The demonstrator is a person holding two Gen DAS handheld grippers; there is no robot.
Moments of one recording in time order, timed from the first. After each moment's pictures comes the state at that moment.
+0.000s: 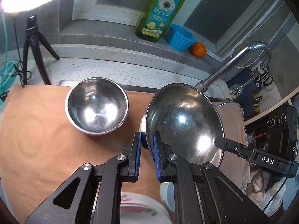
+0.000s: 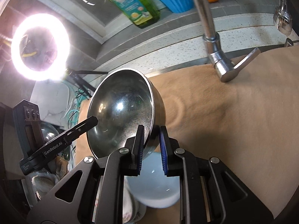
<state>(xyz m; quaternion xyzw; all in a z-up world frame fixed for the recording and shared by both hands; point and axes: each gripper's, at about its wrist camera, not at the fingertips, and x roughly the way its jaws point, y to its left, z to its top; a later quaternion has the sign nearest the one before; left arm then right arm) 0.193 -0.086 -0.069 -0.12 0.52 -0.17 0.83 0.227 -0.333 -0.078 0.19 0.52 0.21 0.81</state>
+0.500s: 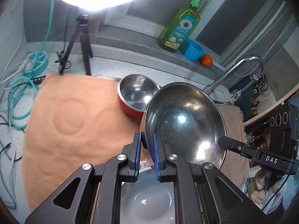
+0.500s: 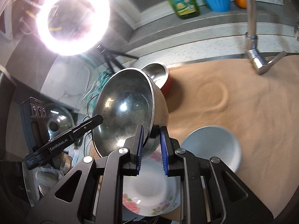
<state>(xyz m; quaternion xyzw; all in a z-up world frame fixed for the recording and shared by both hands) 0.129 -0.001 -0.047 -0.15 0.49 -0.14 0.85 0.171 -0.248 -0.051 0.16 0.52 0.25 0.80</state>
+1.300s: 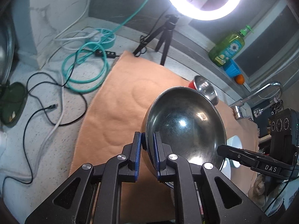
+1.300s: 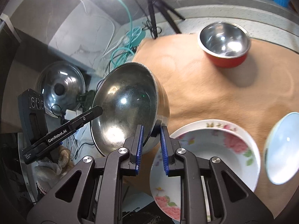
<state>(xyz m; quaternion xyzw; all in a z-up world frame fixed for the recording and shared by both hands) 0.062 0.135 -0.078 -0.21 0.50 -0.03 0.84 0.142 -0.096 -0.100 0.08 0.57 0.33 0.75</state>
